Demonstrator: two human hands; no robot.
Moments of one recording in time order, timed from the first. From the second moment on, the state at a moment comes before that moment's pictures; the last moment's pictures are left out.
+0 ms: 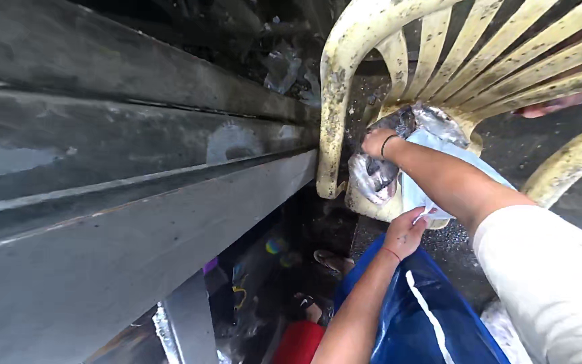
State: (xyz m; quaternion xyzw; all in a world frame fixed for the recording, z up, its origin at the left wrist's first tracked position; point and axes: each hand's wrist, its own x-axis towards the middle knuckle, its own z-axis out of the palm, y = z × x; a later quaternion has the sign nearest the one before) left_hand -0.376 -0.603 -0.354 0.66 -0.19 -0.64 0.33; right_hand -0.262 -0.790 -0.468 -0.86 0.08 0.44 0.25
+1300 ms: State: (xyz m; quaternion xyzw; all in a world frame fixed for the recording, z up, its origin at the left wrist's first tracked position) left_hand -0.255 -0.709 -0.378 0.64 -0.19 -0.68 0.29; right_hand -0.517 -0.791 -0.370 -0.77 0.42 -0.01 0.48
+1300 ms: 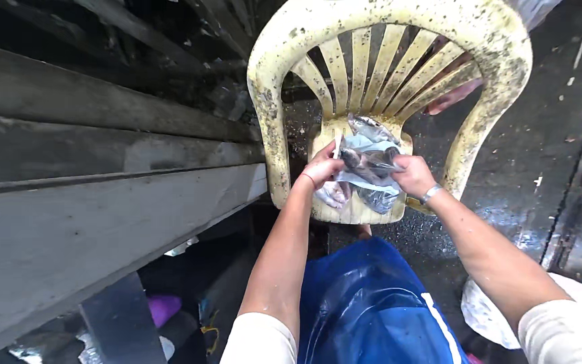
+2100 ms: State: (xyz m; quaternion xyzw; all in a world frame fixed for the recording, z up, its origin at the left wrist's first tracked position) left_hand -0.208 -0.694 -0.386 0.60 -0.07 -0.69 0.40; right_hand -0.490 -0.773 -0.388 -0.79 0.39 -0.05 0.48
